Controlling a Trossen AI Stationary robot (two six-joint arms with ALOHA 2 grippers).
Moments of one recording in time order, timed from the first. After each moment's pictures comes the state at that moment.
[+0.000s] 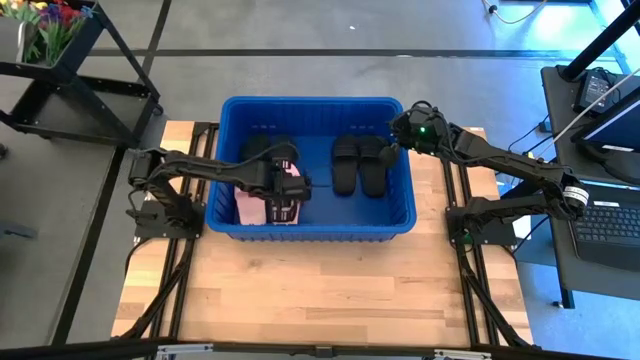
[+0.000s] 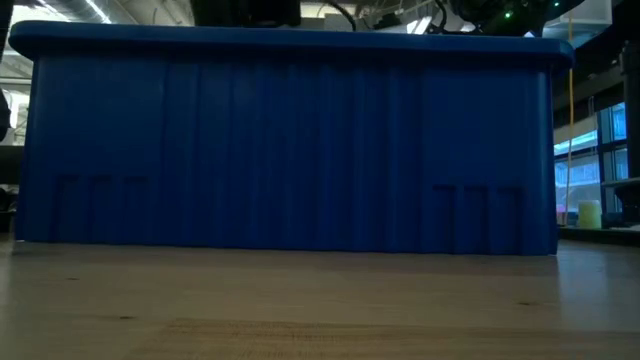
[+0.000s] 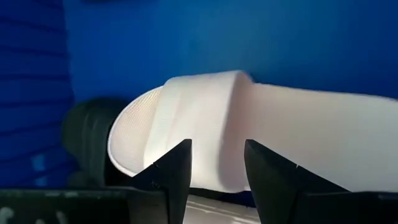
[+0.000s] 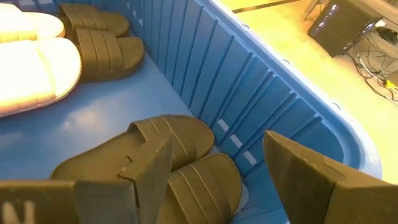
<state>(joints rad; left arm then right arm) 0.05 1.63 1.27 -0.96 -0.38 0.09 -0.53 1.14 0.91 -0.30 0.18 -0.14</state>
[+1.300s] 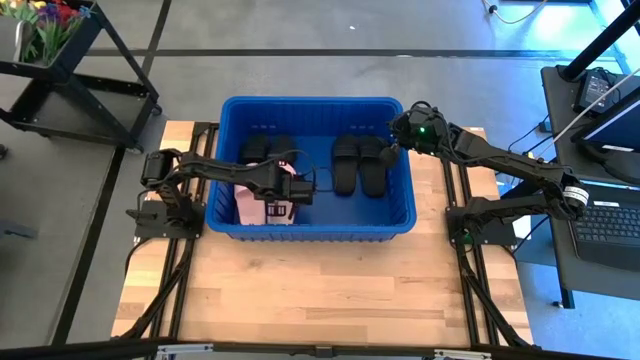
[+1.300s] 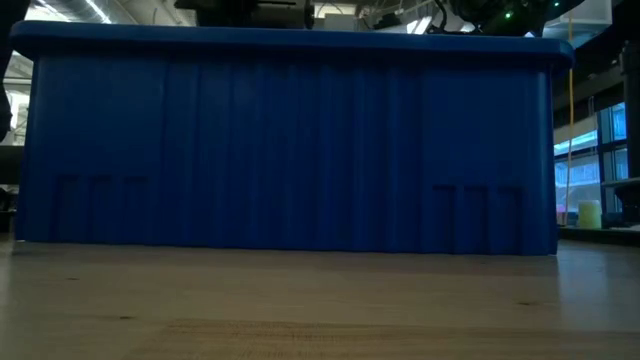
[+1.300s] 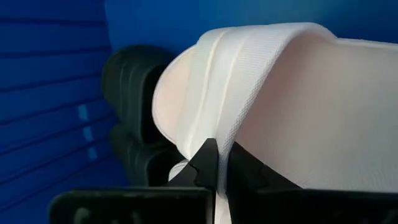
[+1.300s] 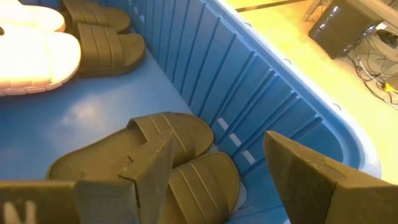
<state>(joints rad) 0.06 1.74 1.29 -1.10 -0.59 0.01 -0.53 1.14 0.91 -0.31 0.18 -0.16</state>
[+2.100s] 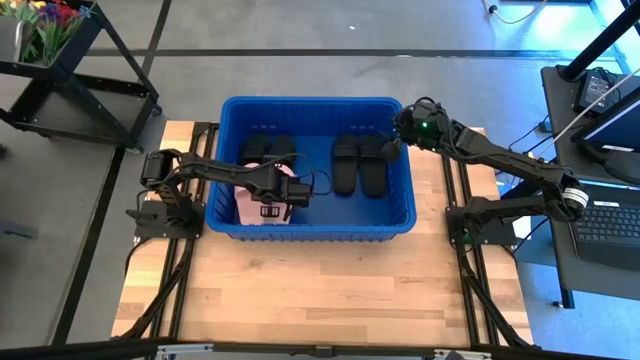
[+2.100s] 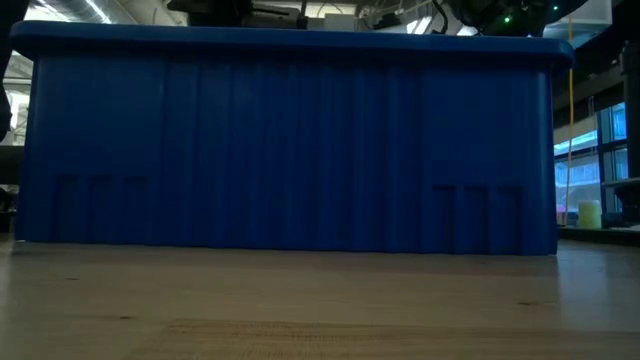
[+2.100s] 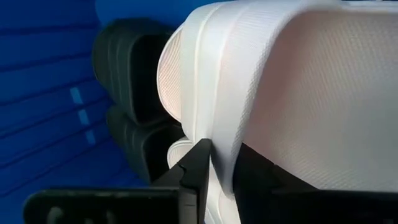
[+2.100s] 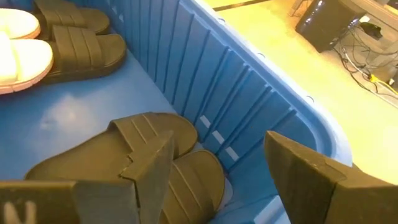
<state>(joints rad) 0.05 1.74 1.26 -1.16 -0.60 0.01 -0.59 1.14 0.91 -0.30 0.18 -0.16</state>
